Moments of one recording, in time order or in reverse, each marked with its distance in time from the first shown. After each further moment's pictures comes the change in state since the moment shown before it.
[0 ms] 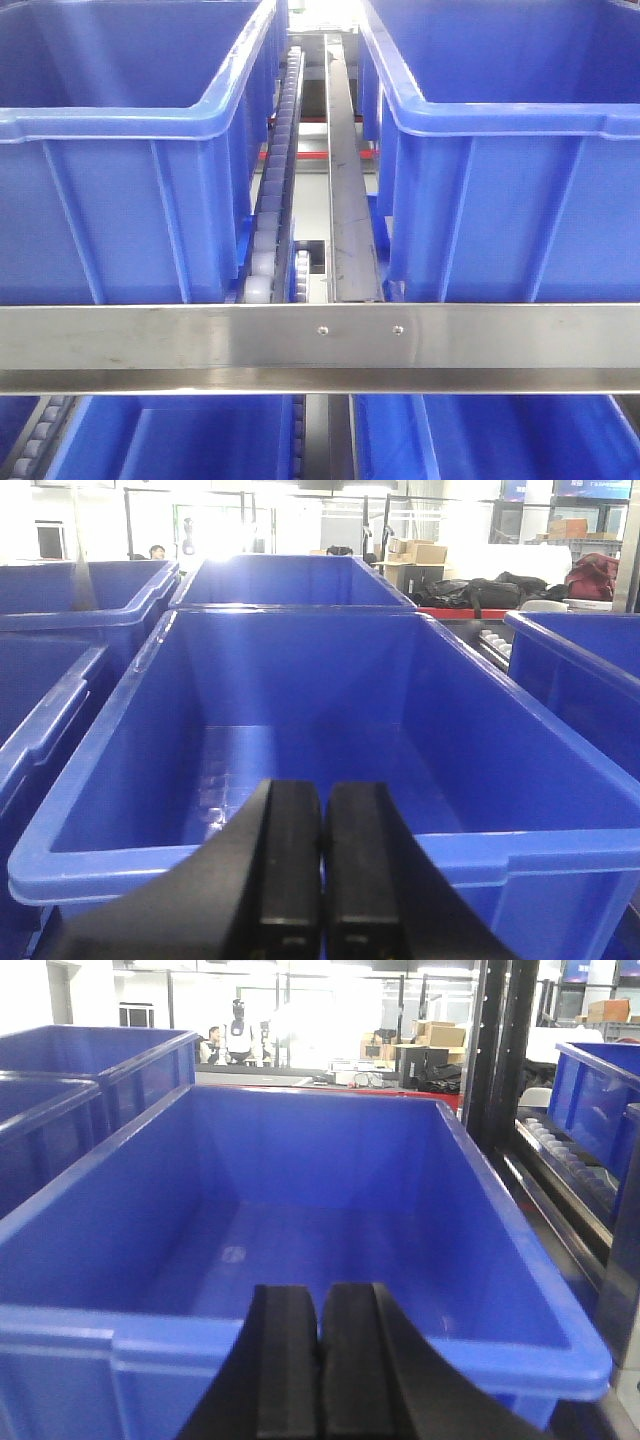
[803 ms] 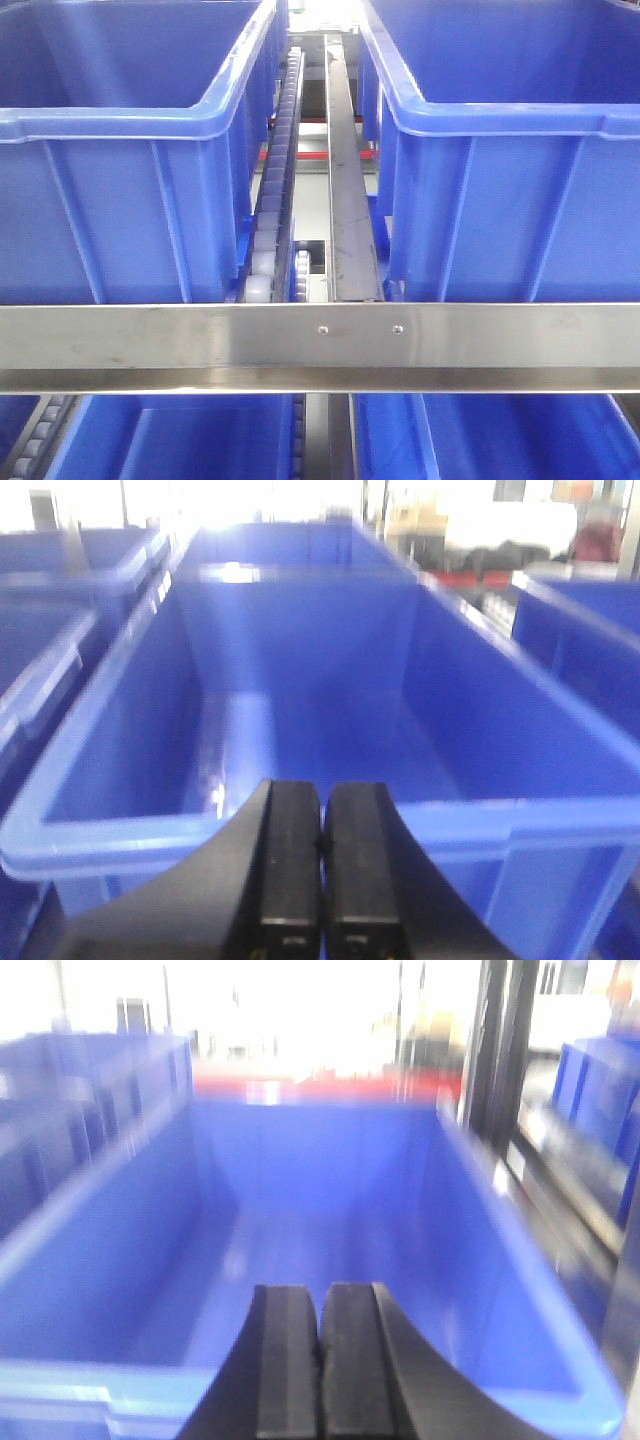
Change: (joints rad) left arm 0.000 0.022 0.000 0.002 0.008 0.000; right arm 0.000 0.163 -0.111 0.027 -0.052 0.000
